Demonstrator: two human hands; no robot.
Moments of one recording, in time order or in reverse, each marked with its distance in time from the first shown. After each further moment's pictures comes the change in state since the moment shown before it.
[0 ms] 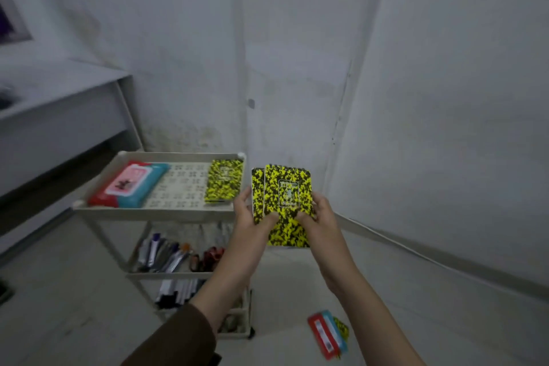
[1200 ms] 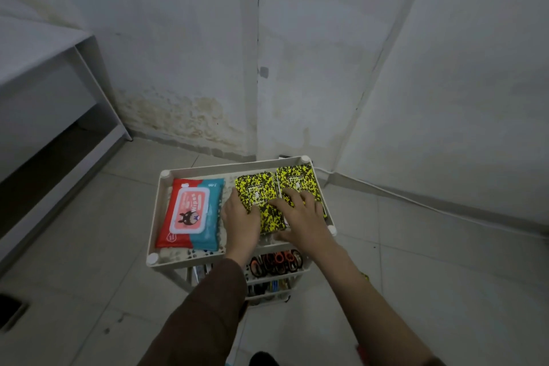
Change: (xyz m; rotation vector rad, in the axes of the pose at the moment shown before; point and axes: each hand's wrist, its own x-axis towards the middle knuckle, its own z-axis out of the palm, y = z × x) left_hand 0.159 -0.025 -0.185 0.517 0.033 -0.259; right_hand 0.111 0.038 0.194 -1.340 -0.261 -0.048
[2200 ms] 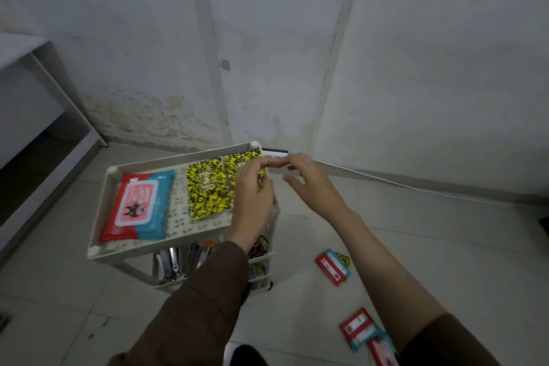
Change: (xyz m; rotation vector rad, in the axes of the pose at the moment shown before) left_hand -0.061 0.071 0.072 -0.091 -0.067 0.578; right_hand -0.037 0.098 -0.063 0.583 0.303 -0.136
